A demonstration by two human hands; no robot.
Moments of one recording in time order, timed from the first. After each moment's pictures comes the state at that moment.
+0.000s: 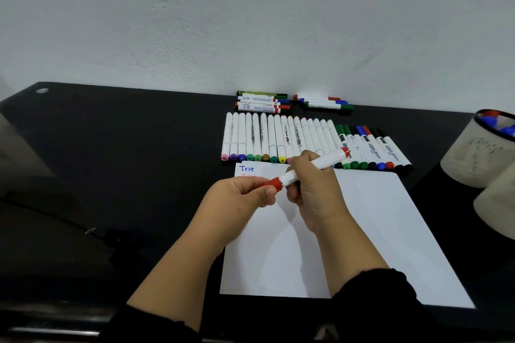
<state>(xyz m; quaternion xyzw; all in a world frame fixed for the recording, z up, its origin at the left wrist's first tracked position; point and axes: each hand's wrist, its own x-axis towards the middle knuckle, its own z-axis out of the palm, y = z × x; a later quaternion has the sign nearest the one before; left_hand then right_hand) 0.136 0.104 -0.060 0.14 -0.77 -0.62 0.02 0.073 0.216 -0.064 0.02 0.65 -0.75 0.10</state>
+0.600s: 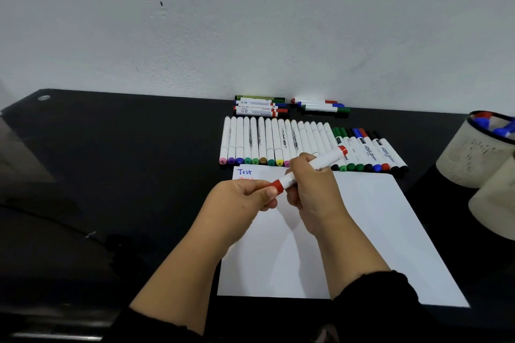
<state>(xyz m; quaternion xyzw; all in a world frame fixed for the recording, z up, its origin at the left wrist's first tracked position) 0.134 0.113 -0.056 0.15 -0.77 -0.61 0.01 0.078 0.218 -0.052 0.05 0.67 -0.73 0.11</state>
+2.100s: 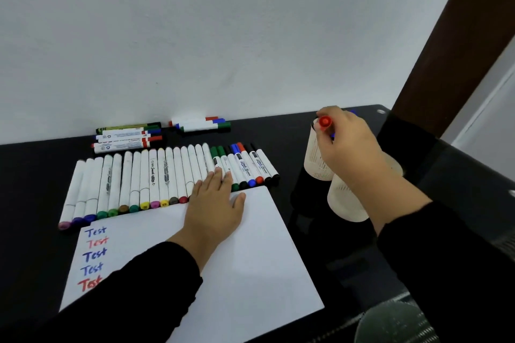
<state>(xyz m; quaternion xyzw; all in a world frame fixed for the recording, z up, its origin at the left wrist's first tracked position) -0.007 0.249 -0.105 -0.05 -0.99 -0.11 0.02 -0.013 0.461 0.006 -0.05 0.93 -0.21 -0.29</state>
